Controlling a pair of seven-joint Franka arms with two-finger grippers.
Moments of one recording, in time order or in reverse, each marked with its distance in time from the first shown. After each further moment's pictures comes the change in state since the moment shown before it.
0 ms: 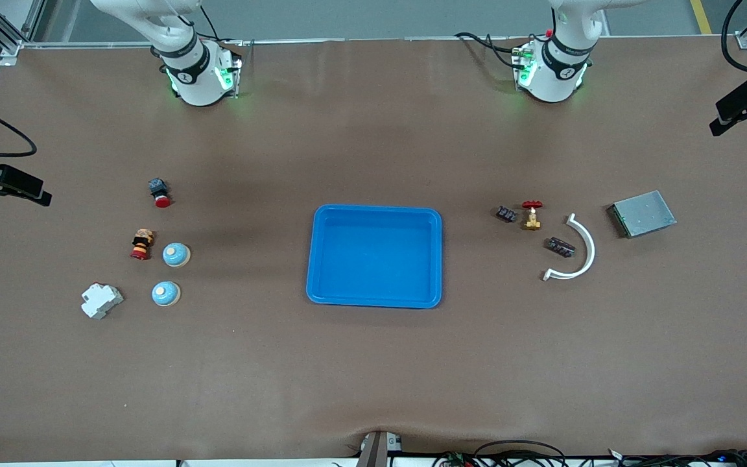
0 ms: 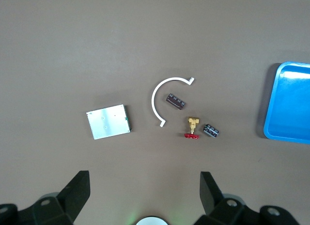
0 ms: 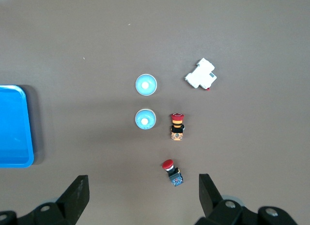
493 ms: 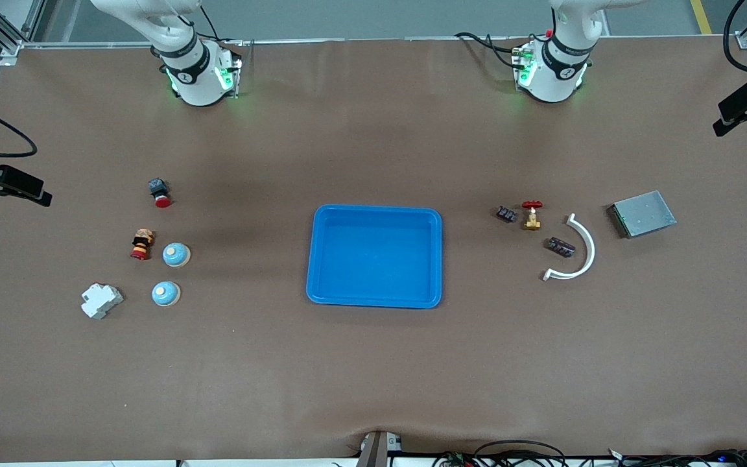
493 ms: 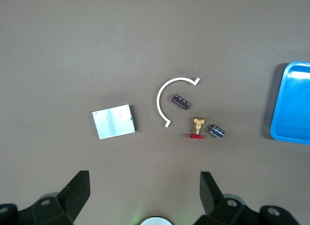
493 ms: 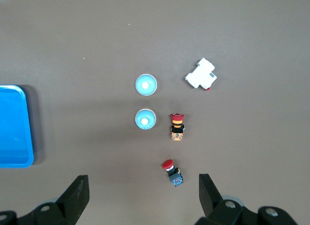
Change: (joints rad) left arm 0.000 0.000 -0.002 -0.001 0.024 0.000 0.001; right arm 0.000 0.000 0.000 -0.004 0.000 0.002 0.000
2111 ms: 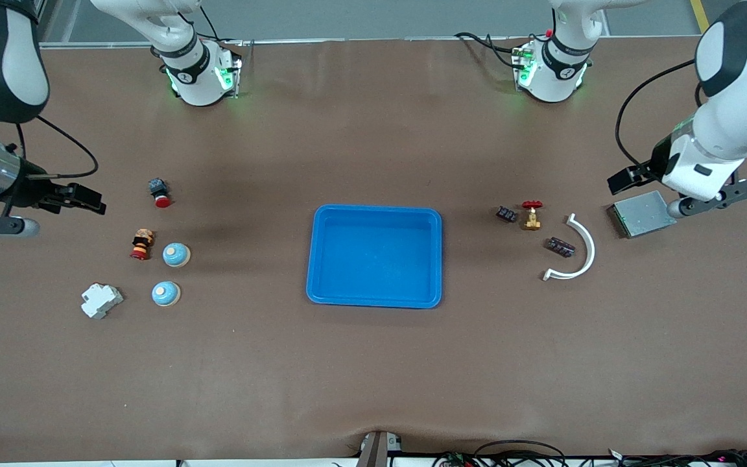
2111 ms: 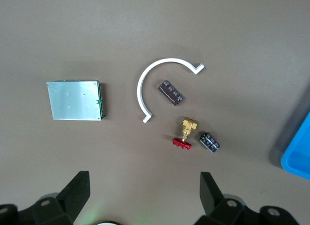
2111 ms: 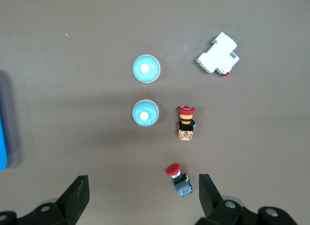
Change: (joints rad) left arm -0.012 0.035 -0.113 -0.428 0.000 0.328 -0.358; right arm 0.008 -0.085 0.013 -0.428 0.001 0.325 -0.001
